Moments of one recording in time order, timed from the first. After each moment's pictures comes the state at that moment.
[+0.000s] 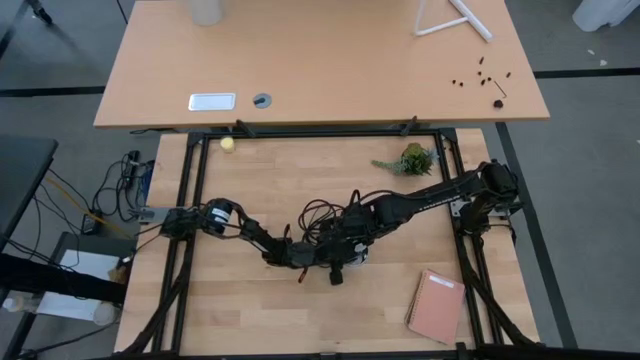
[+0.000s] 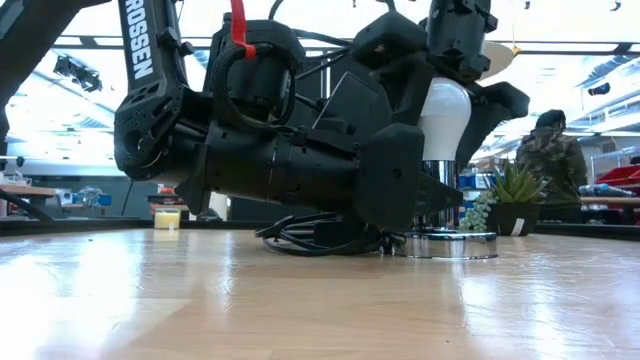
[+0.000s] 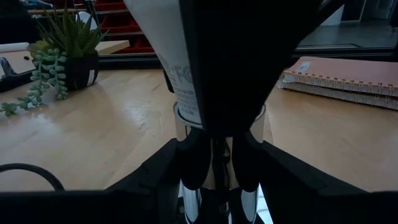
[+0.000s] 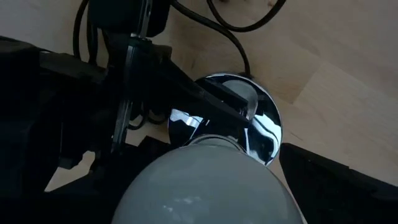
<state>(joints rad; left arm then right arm) -0.26 2.33 1.04 1.19 -0.47 -0.01 0.17 1.77 1.33 -0.89 0.03 1.27</state>
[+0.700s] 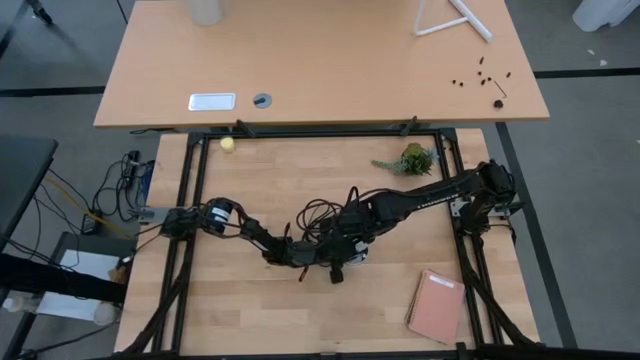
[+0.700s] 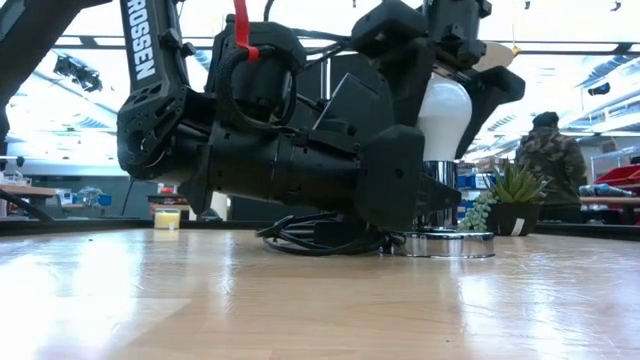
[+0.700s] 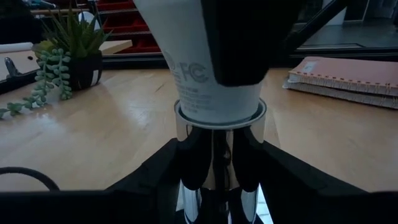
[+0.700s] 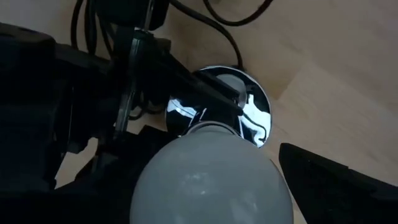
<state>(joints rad) -0.26 2.33 1.04 1.19 -0.47 -0.01 0.17 1.78 1.42 -1.02 0.01 1.23</state>
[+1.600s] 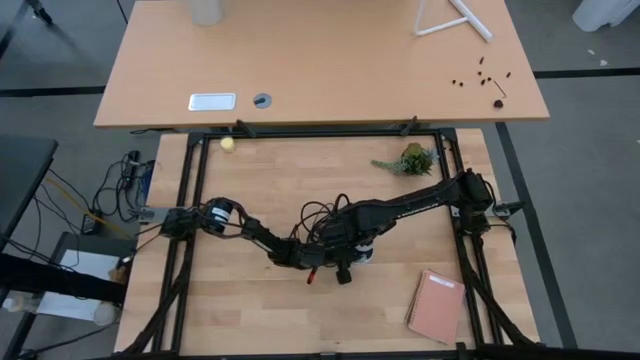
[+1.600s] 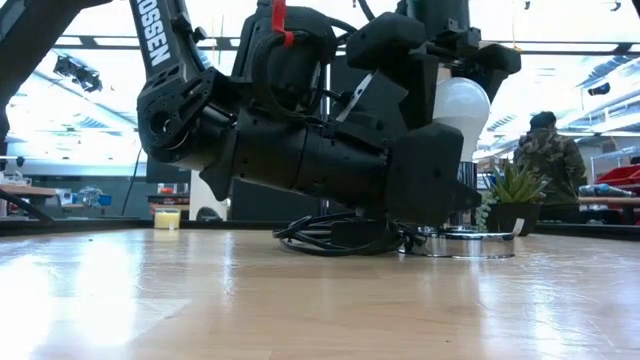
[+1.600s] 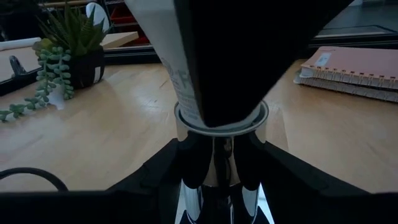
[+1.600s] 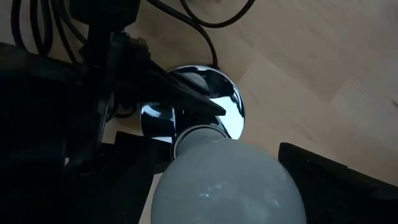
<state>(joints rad) -0.25 2.33 1.14 1.02 -0.52 -0.01 0.21 1.98 1.70 -1.36 0.07 1.23</state>
